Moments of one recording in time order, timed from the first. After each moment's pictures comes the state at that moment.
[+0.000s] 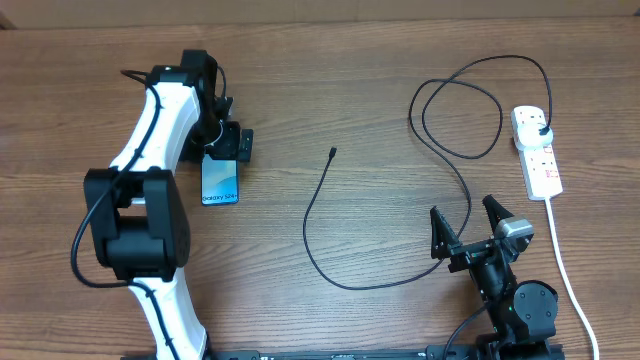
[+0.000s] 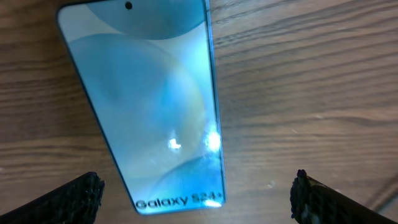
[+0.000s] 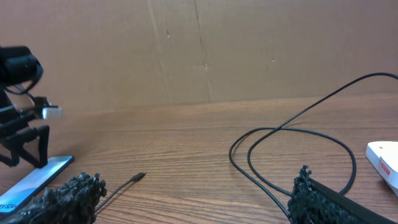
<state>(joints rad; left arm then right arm) -0.04 2.11 1.69 -1.17 0.06 0.00 0.12 0.01 0.02 -0.02 -0.15 0.17</state>
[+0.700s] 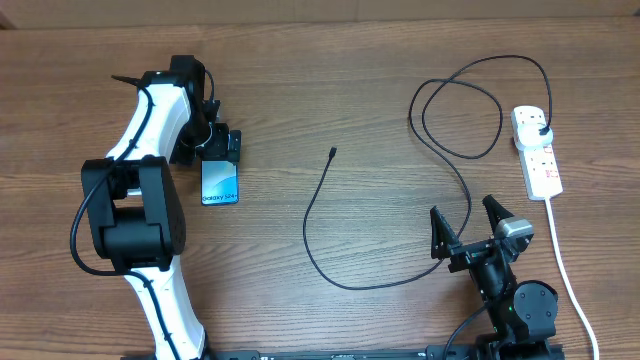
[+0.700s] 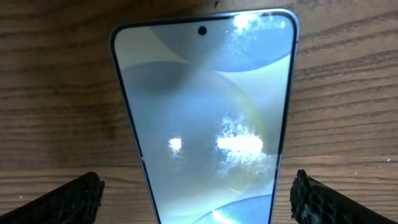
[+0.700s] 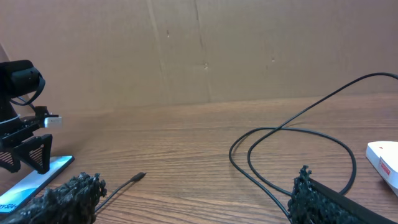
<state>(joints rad) 0.01 2.17 1.69 -1.11 0.03 0.01 0.12 0.01 0.02 -0.02 -0.15 0.17</state>
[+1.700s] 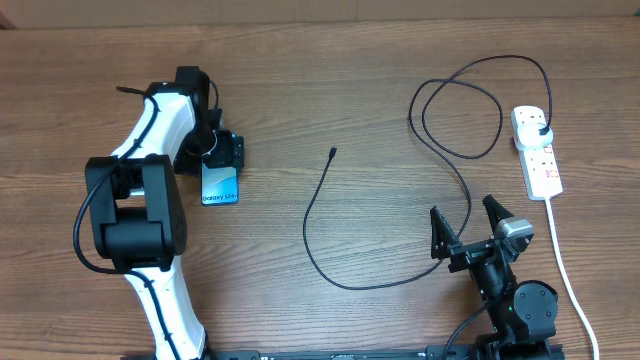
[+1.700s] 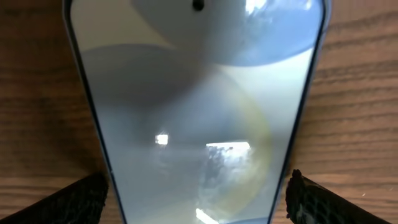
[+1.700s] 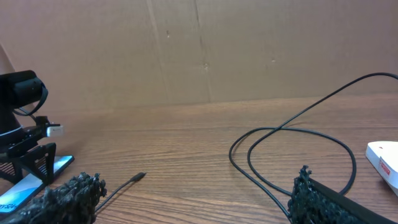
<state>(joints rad) 0.01 2.17 1.60 -1.03 0.05 -0.08 0.12 0.01 0.02 -0.02 -0.15 0.17</state>
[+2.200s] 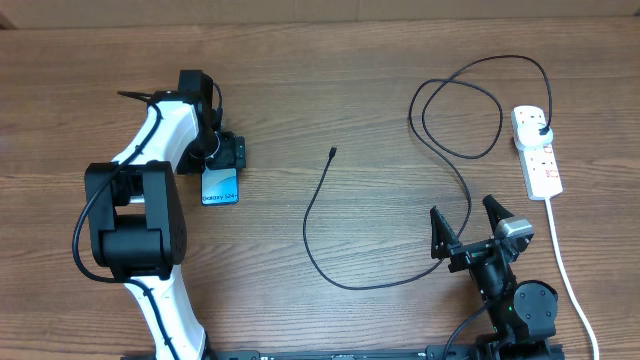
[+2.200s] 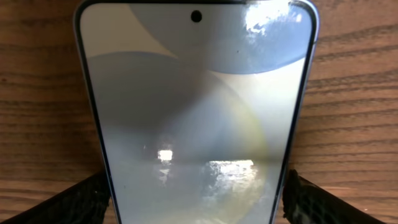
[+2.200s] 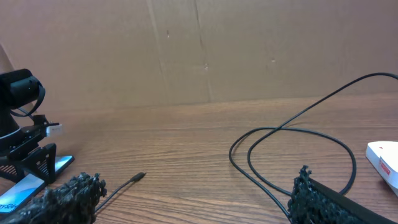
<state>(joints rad) -0.01 2.12 1.50 -0.91 0.02 -0.11 0.12 0.01 0.02 -0.02 -0.15 0.17</state>
